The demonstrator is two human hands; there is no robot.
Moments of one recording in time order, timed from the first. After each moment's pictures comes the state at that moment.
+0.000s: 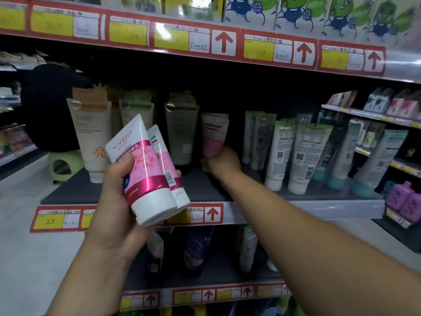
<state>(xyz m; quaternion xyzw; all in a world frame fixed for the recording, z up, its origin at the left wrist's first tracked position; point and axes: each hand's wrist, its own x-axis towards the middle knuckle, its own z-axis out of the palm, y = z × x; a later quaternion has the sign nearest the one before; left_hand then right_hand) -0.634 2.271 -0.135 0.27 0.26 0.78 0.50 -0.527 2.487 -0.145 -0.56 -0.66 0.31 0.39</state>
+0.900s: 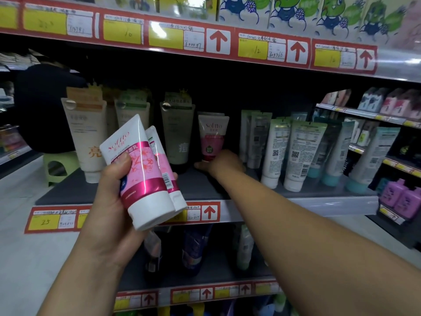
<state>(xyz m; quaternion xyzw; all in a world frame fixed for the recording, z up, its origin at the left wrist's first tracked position) -0.635 2.265 -0.139 0.31 0.24 0.77 0.51 -0.522 2.473 -0.133 -0.65 -0.69 0.23 0.24</state>
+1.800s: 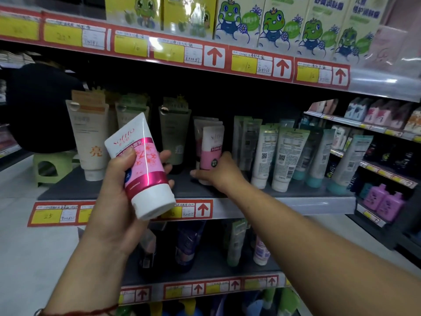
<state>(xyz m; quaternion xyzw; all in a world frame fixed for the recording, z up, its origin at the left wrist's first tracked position) -0.620 2.254 -0.123 0.31 0.26 0.78 0.48 -0.490 2.425 -0.128 -0.53 -0.71 0.31 0.34</state>
